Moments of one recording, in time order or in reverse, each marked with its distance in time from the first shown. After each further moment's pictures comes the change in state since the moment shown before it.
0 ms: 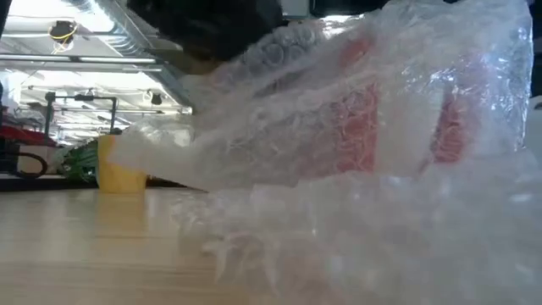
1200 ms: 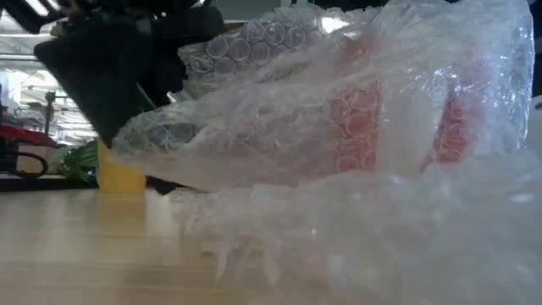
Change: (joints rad) left arm -0.009 -0.057 -0.209 -0.067 -0.019 -0.540; right arm 0.000 0.001 -0.001 0.002 0.012 -0.001
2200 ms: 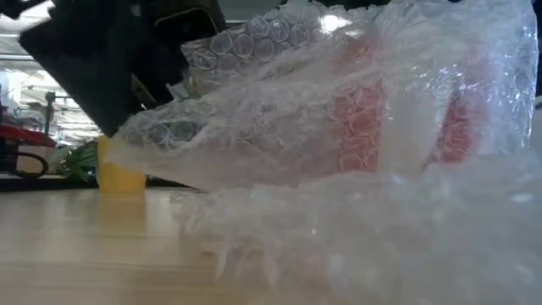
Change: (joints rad) left arm -0.022 0.006 -0.050 0.163 0.028 0.025; right arm 0.000 0.000 0.000 -0.001 0.014 -0.006
